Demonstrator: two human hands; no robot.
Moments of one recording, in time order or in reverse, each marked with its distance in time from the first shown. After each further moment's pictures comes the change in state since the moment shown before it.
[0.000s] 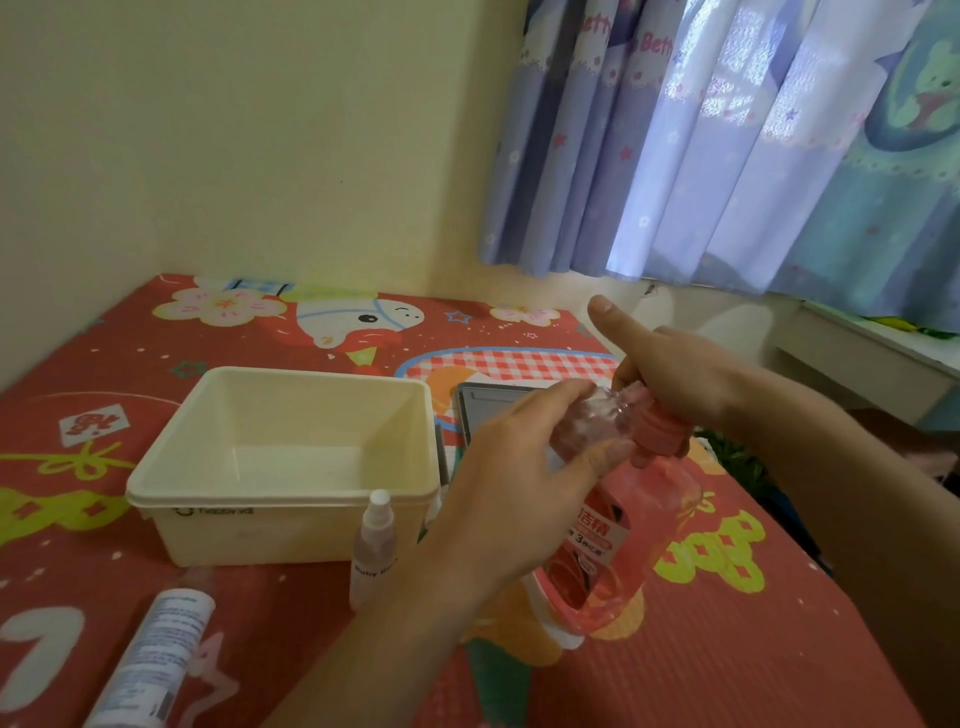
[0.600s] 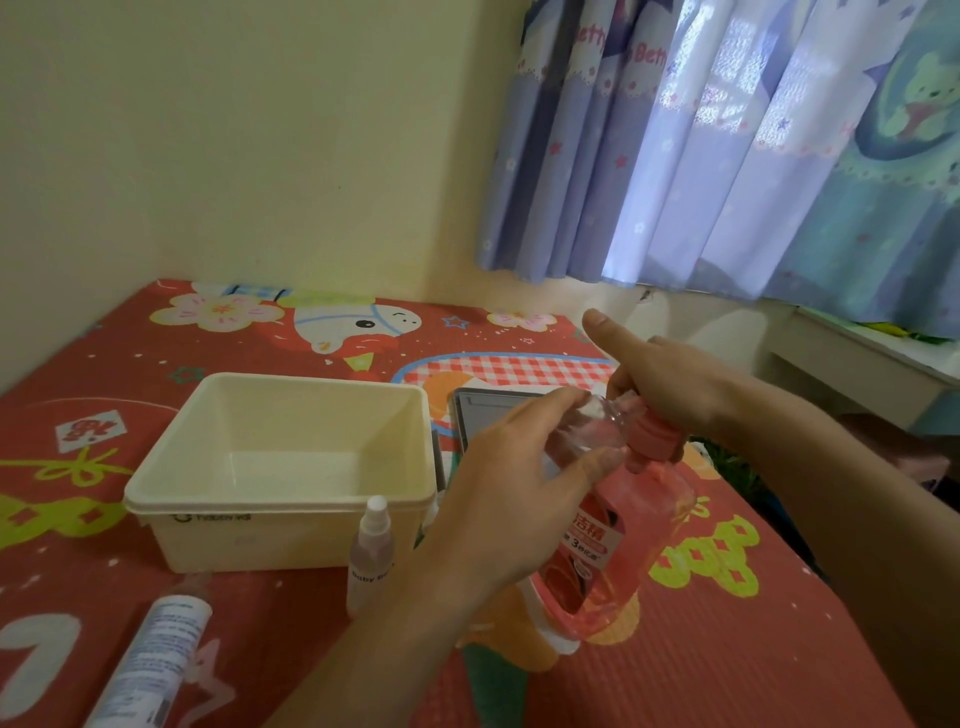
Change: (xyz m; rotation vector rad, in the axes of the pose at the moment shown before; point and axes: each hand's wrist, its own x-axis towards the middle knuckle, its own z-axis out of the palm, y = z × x) left_hand 0.000 -0.001 0.000 0.001 0.008 0.005; right_hand -0.001 0.000 0.001 -0.001 0.002 0.027
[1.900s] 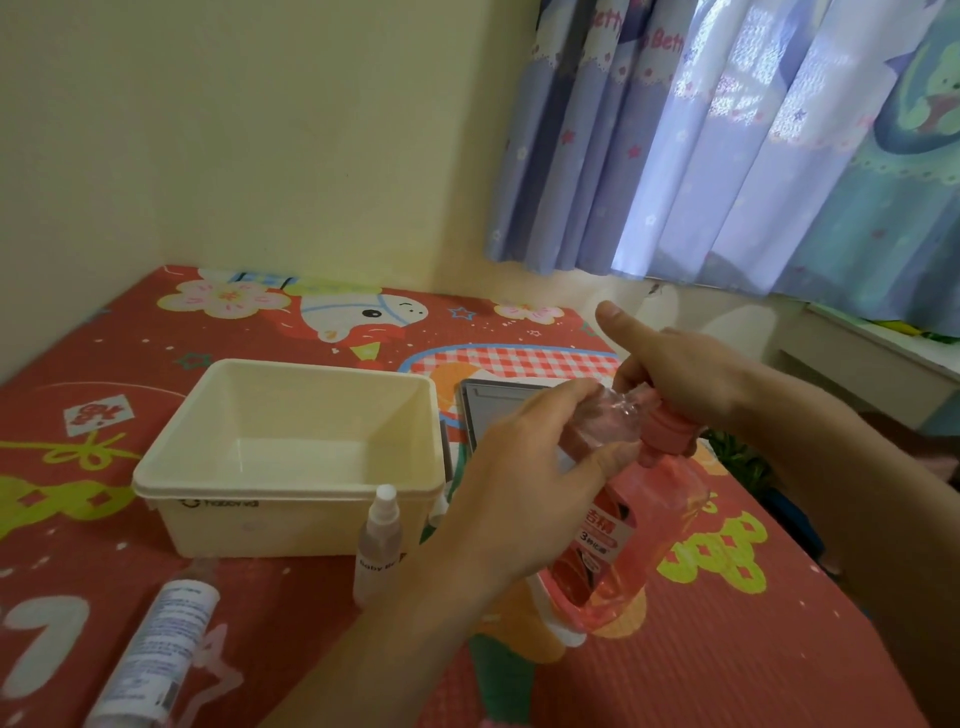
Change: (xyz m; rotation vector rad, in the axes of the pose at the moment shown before) left_hand 0.000 0.005 0.000 -0.002 -0.033 -0.031; right_hand -0.005 -0.006 -0.001 0.018 -0.001 0.005
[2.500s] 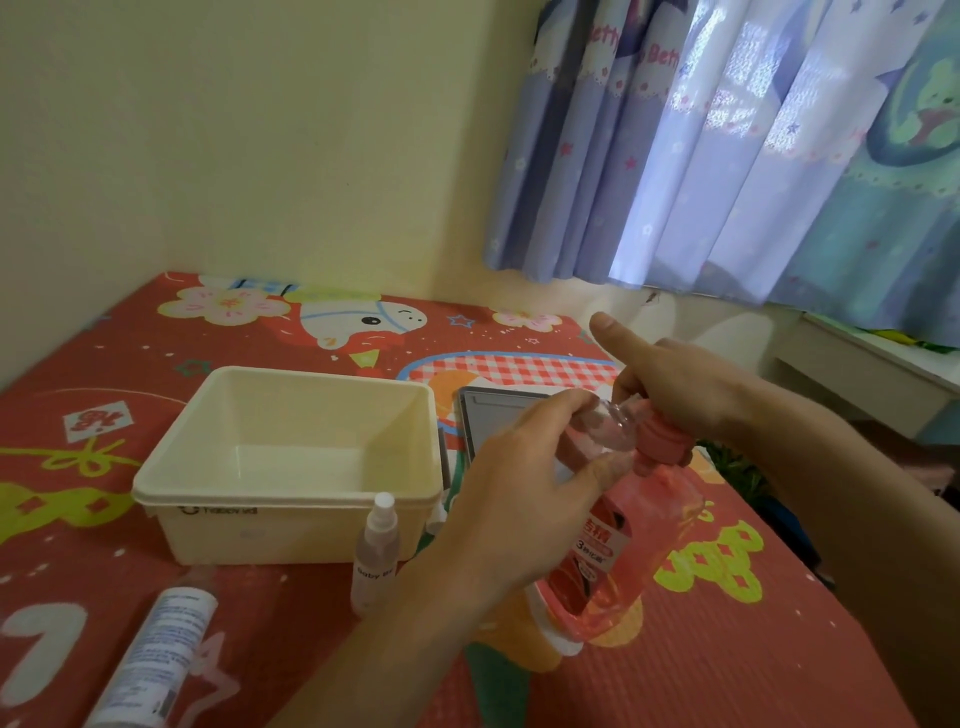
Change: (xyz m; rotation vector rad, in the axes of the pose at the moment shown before) left_hand -0.002 0.002 0.001 -0.012 -0.010 -0.005; right_hand 0.000 0.000 -0.002 -0.022 -0.047 -0.016
